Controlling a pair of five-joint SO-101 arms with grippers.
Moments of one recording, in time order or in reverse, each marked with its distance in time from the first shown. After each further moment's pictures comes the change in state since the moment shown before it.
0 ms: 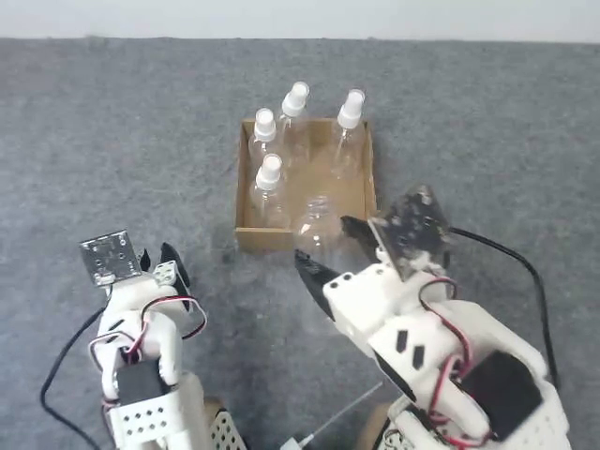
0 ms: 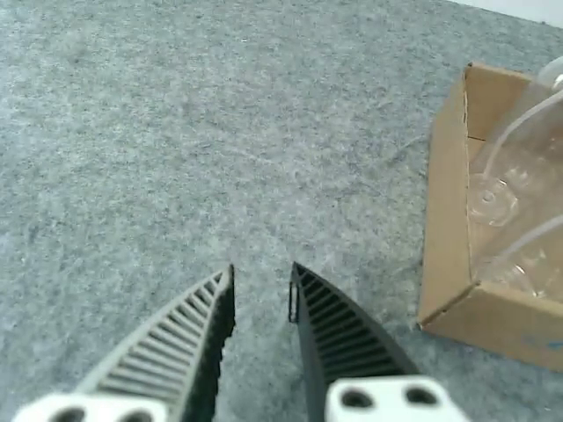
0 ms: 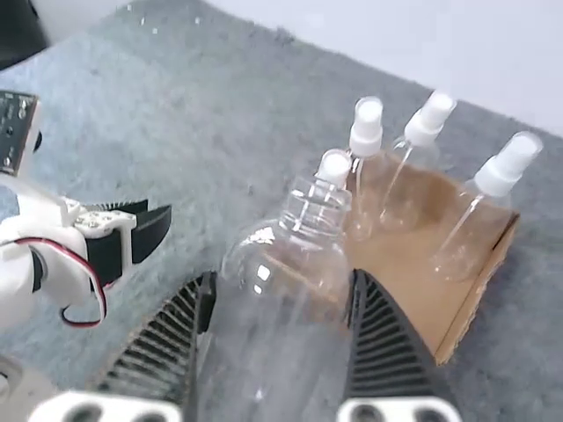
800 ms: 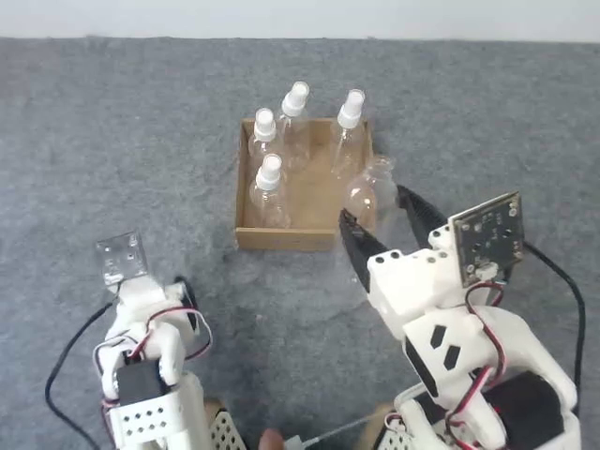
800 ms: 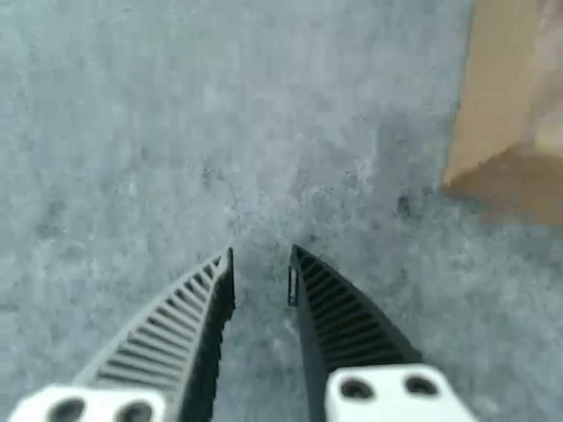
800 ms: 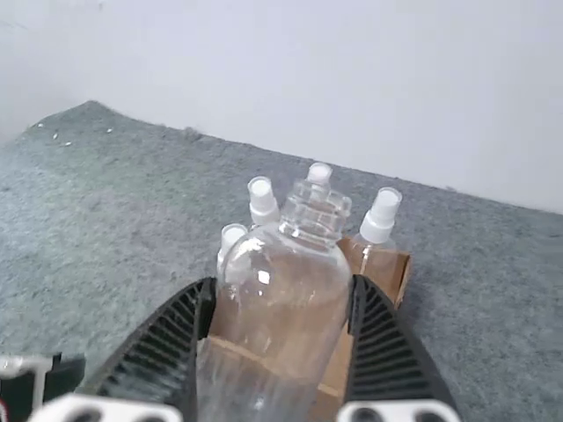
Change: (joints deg) left arm 0.2 0.0 0.0 15.6 -0.1; right arm 13.5 -4.9 0.0 -4.5 0.0
